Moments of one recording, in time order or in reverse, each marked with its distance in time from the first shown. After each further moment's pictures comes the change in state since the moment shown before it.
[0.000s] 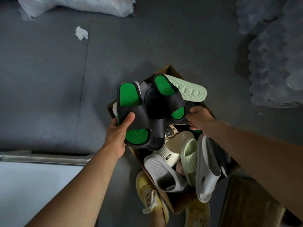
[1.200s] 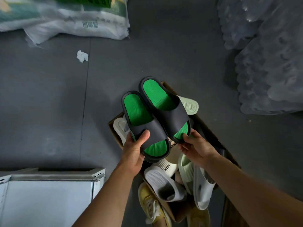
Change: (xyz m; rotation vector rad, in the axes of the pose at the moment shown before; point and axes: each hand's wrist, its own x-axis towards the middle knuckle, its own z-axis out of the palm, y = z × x) left_hand -0.039 0.007 0.042 -0.153 -0.255 -0.061; right_hand -0.084 0.006 -0.009 1.040 -0.321 0.148
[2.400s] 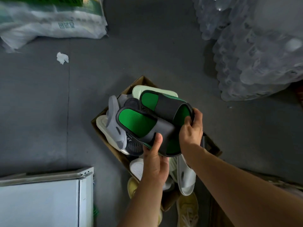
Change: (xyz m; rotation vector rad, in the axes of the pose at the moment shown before) left_hand -0.050 -0.104 0.092 -0.373 -0.079 -0.083; right_hand -0.035 -0.016 -0.024 -0.576 0.621 -0.571
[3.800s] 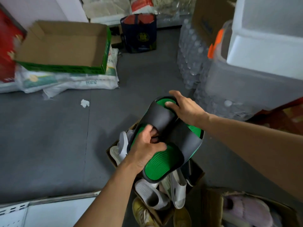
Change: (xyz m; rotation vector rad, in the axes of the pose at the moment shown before) left_hand -0.162 0.142 0.175 0.982 -0.450 0.268; right_hand -0.046 -0.275 -0.119 -0.754 -0.440 -0.785
